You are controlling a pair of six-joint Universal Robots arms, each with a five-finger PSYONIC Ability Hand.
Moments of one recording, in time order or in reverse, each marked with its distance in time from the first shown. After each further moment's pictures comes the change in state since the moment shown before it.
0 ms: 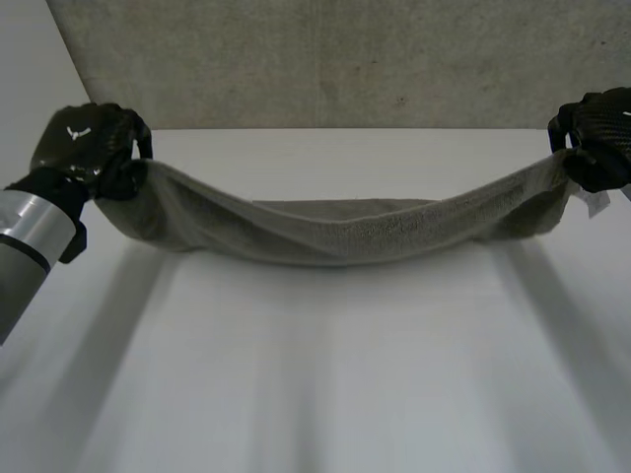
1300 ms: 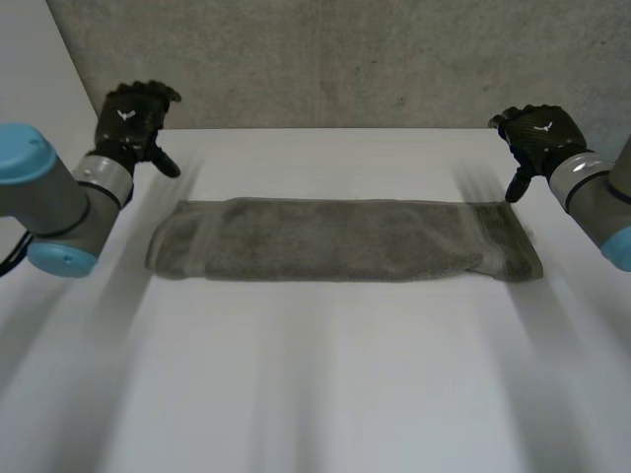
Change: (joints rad) left arm -0.041 -0.661 0.691 0.059 -0.089 0.019; right arm 0.220 0.649 -0.608 -0.005 0.349 -0.078; left_hand -1.059 -1.087 -1.082 -1.093 -1.097; right_hand -1.101 -1.065 -1.069 -1.078 -1.108
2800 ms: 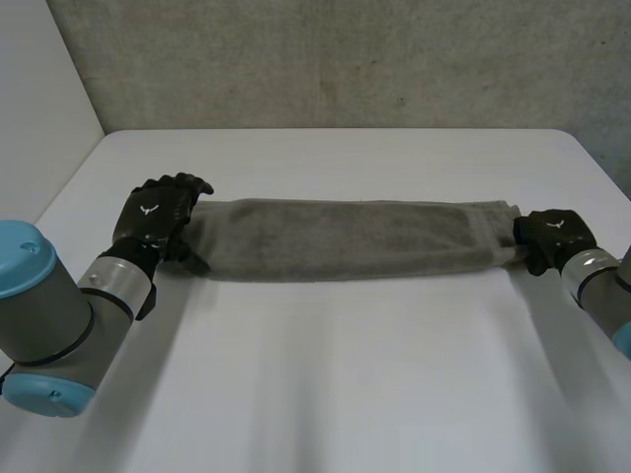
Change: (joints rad) left arm -0.116 0.395 -0.735 0.094 -0.088 -0.111; right arm -0.115 -0.035 0.503 -0.242 -0.008 -0.018; left_hand -0.005 -0.004 -0.001 -0.008 0.000; right_hand 1.077 1.062 1.048 1.072 1.096
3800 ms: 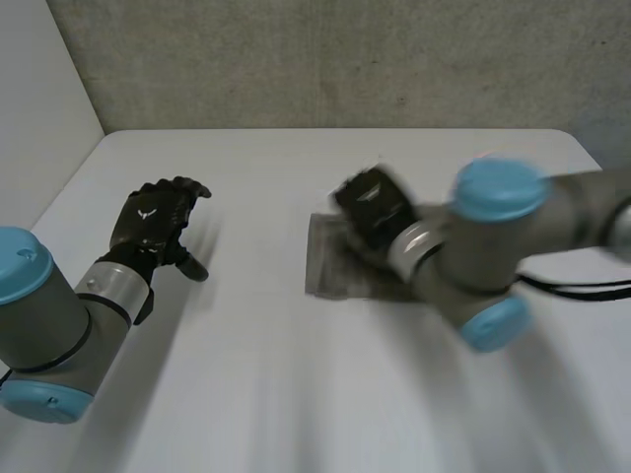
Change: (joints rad) left arm 0.007 0.010 -0.032 0.019 0.002 0.008; right arm 0.593 0.065 -0.336 0.123 0.072 -0.112; left_hand 0.000 -0.003 0.000 0.000 0.000; right_hand -0.082 -0.072 -0.048 -0.076 -0.077
